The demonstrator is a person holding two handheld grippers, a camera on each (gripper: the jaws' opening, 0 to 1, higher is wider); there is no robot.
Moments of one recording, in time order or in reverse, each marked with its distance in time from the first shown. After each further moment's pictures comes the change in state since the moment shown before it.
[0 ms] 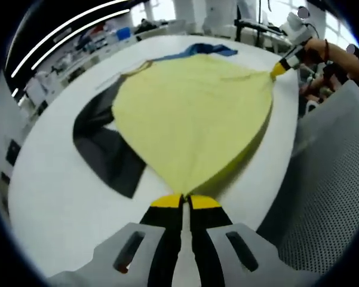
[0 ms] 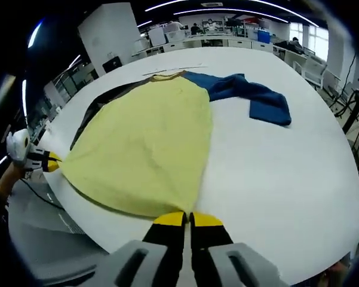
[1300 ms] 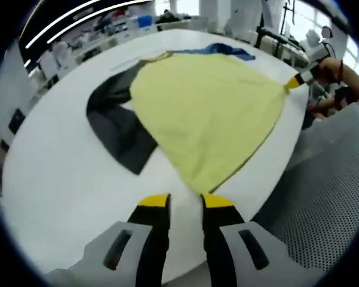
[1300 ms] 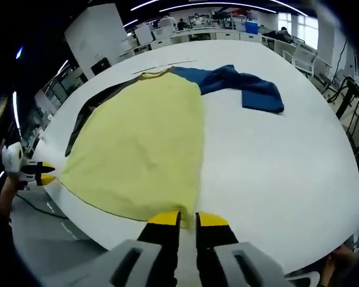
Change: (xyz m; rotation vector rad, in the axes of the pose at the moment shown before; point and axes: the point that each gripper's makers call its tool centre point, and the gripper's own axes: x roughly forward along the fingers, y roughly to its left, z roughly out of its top) left arm -0.018 0.008 -0.017 -0.181 0.023 0.036; right arm -0.002 -0.004 -0.011 0.095 0.040 -0.056
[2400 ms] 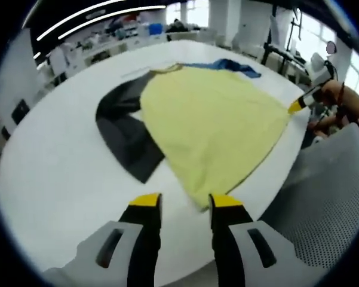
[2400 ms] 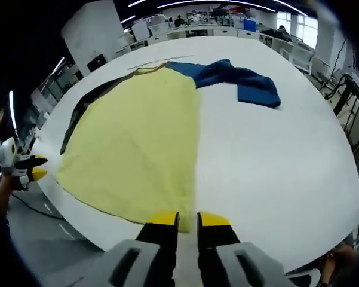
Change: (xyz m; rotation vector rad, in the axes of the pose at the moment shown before) left arm -0.011 0.006 0.018 -0.120 -0.114 -0.001; right arm 0.002 -0.002 0.009 0.056 -0.044 0.006
